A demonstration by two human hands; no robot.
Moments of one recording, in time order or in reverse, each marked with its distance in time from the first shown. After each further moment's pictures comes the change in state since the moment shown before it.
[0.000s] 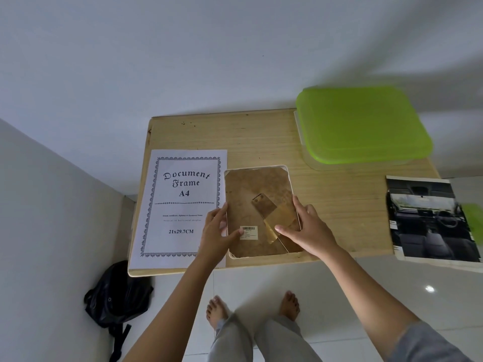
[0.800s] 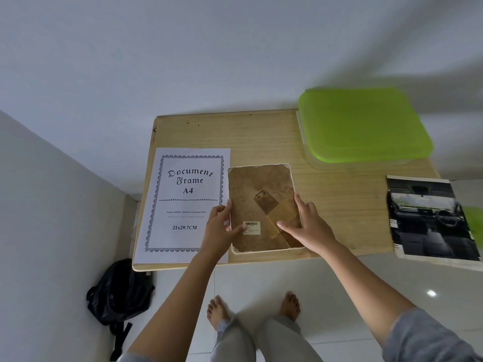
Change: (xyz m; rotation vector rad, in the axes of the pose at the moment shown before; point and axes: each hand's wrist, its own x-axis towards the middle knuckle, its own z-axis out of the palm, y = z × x) left_hand 0.002 0.003 -0.003 0.038 -0.040 0.013; right_hand 0.000 -0.003 0.000 -0.083 -0.036 0.010
